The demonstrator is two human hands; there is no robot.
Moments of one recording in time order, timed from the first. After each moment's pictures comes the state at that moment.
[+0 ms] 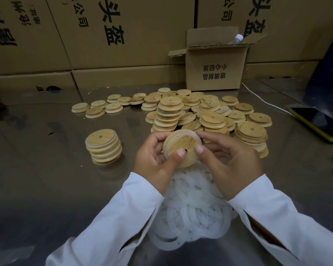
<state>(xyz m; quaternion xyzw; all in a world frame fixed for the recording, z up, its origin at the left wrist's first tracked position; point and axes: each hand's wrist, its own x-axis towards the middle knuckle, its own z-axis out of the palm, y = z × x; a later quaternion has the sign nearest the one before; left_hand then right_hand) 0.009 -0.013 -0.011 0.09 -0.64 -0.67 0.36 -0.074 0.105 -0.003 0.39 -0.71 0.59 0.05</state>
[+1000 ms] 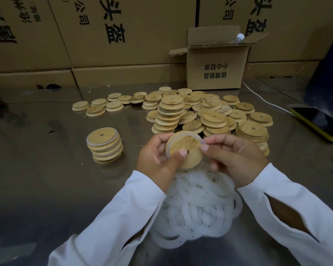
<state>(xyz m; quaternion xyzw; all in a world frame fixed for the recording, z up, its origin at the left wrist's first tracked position) 0.010 -0.015 -0.012 0.11 -0.67 -0.65 0.34 -0.085 0.104 0.012 0.25 -0.62 0.71 -0.24</state>
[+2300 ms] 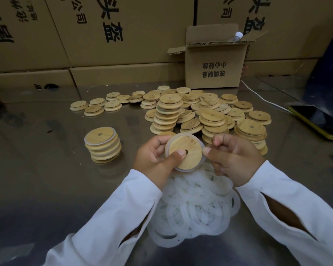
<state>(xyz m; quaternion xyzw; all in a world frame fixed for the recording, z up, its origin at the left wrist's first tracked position) 0.005 -0.019 -0.017 0.15 -0.64 -0.69 0.31 -0.087 0.104 0.014 0.24 -0.62 0.69 -0.28</state>
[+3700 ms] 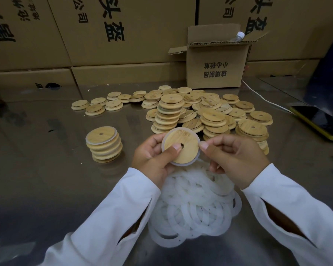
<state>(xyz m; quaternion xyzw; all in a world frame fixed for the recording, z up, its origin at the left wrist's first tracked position) 0.007 -0.017 -0.010 0.13 -0.51 -0.80 0.30 -0.086 0.107 0.009 0.31 -0.69 0.63 -0.16</state>
